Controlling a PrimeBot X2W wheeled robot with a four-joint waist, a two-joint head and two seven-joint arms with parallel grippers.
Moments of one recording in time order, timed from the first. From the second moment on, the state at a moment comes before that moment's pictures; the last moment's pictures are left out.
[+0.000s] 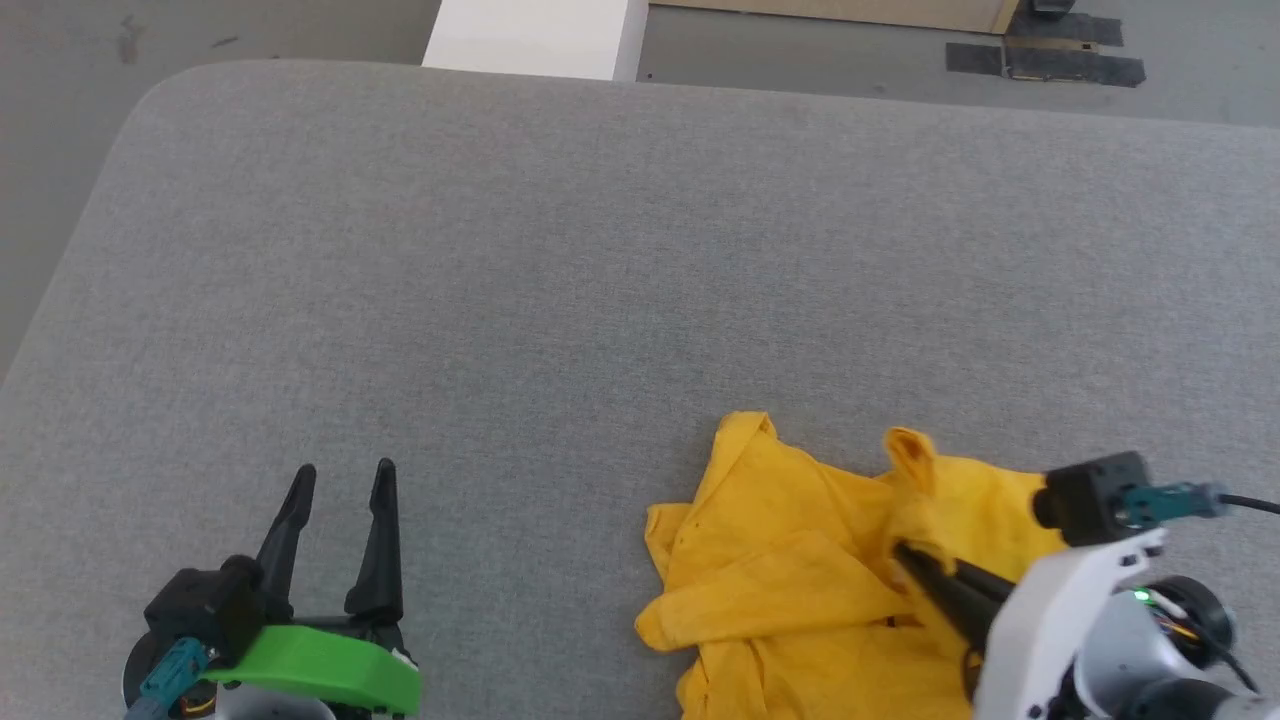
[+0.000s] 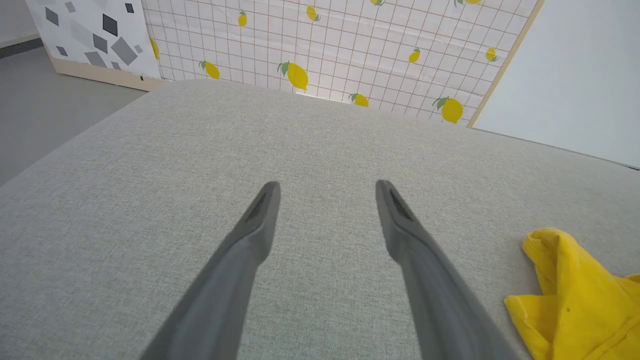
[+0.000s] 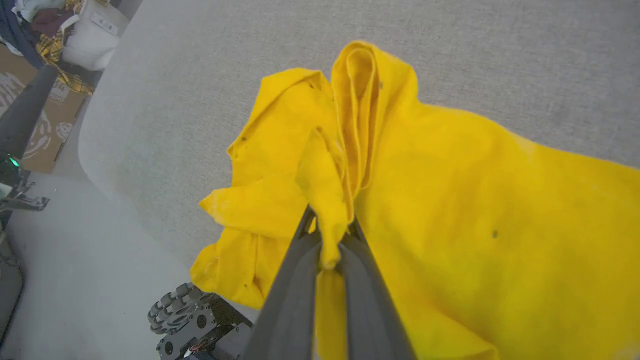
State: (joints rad) left arm 0.05 0.40 -0.31 -0.11 -0.58 0.20 -0.26; right arm 0.09 -0.10 0.05 -0.42 0.46 0.13 0.89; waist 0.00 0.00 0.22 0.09
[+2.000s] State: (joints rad) left arm 0.03 0.38 -0.33 -0.10 -0.58 0.17 -0.26; right arm 0.15 -0.05 -0.10 -0.15 0.34 0.13 0.56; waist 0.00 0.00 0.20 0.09
